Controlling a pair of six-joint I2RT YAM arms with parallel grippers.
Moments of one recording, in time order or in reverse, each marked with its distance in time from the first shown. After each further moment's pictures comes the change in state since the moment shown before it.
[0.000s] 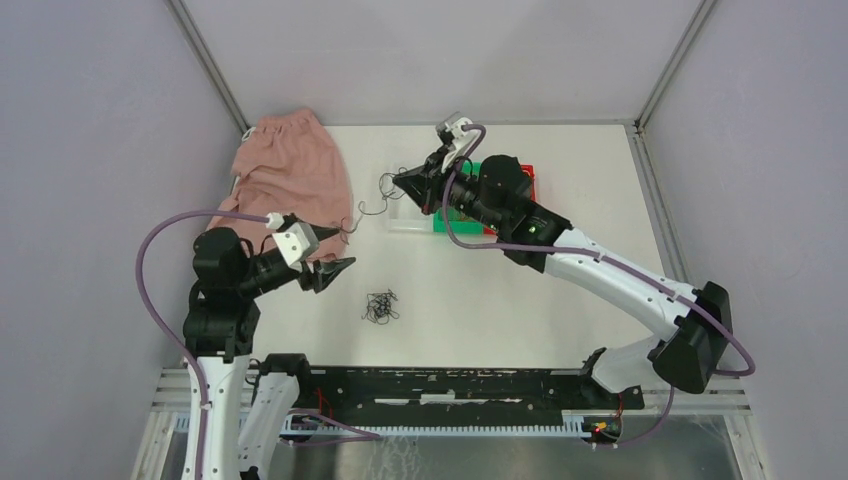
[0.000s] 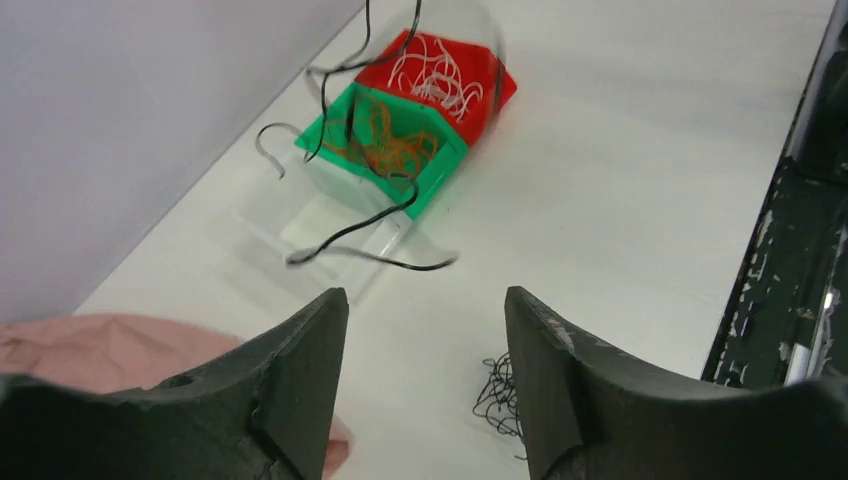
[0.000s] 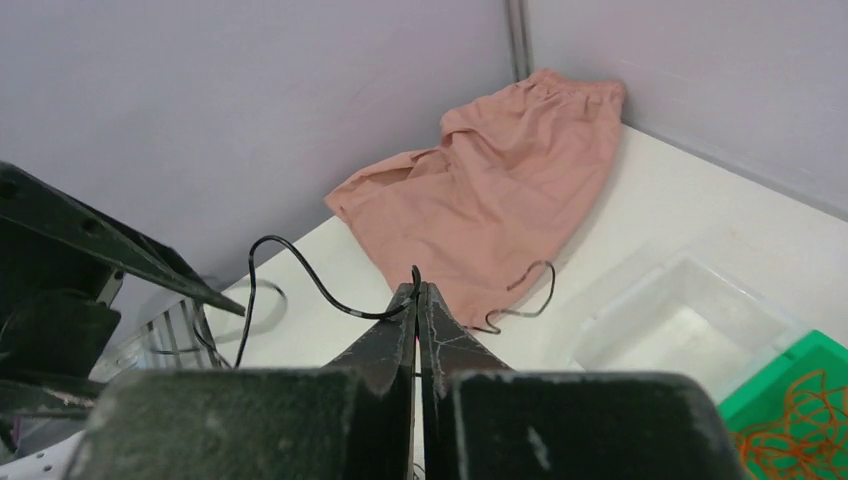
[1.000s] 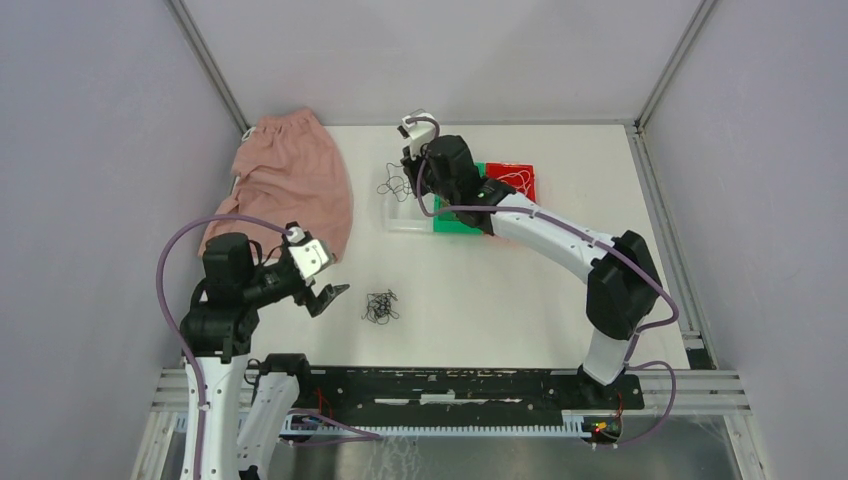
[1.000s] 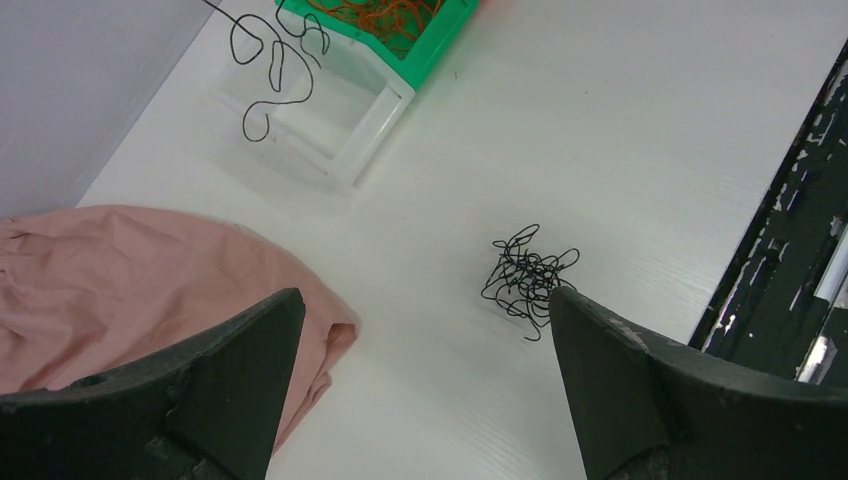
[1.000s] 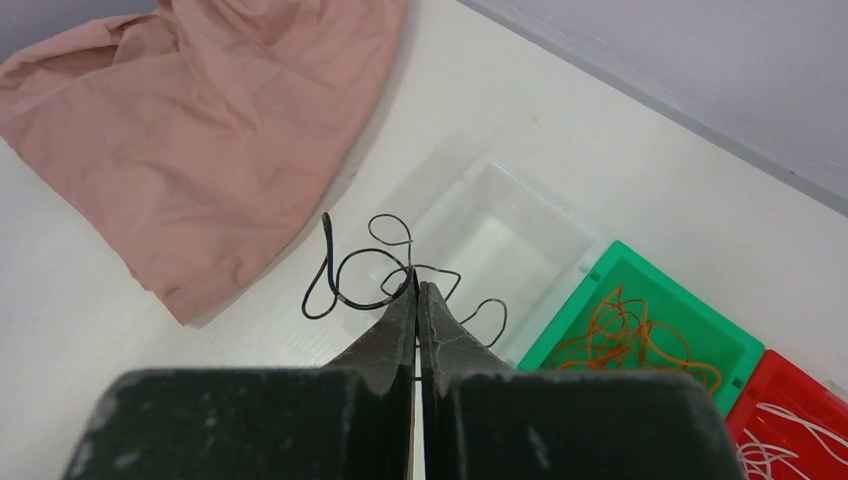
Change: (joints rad) left arm 0.000 0.010 0.016 -0.385 -0.186 0.346; right arm -0.100 0.380 0.239 -0.183 0.238 -0.216
